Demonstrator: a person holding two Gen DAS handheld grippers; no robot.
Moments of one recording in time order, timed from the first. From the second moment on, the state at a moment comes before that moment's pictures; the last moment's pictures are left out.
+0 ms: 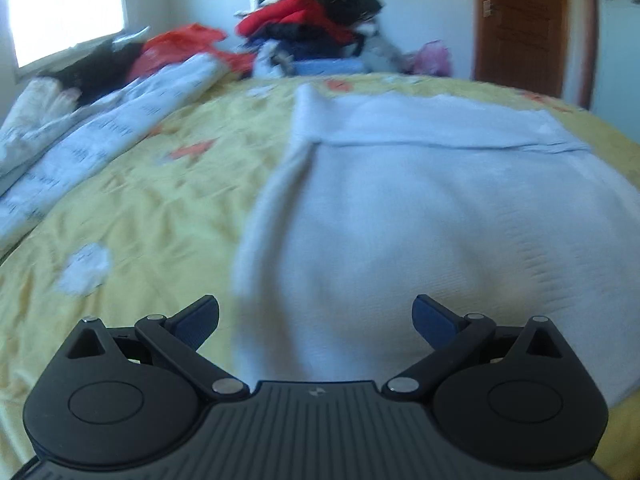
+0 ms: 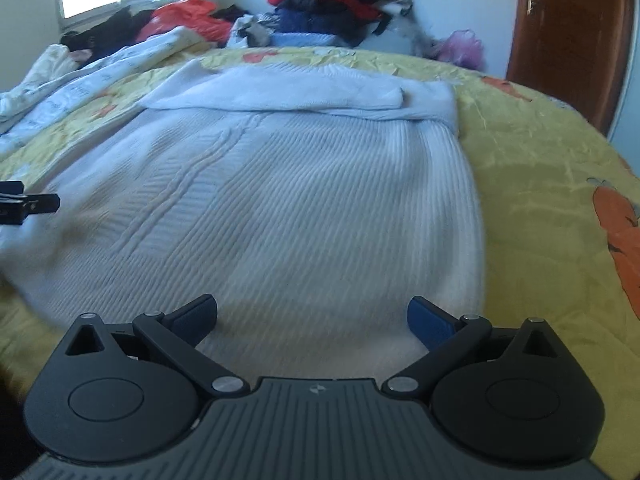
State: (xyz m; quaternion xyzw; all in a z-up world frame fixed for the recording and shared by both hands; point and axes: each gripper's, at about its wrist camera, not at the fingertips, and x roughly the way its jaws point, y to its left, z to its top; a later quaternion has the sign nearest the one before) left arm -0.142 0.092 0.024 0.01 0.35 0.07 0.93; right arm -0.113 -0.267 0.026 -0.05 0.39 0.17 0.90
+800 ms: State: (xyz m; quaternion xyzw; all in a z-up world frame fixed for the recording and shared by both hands) left arm -0.129 0.168 0.017 -0.30 0.40 -0.12 0.86; right arm -0.094 -0.363 0.019 0.21 0.48 0.25 0.81
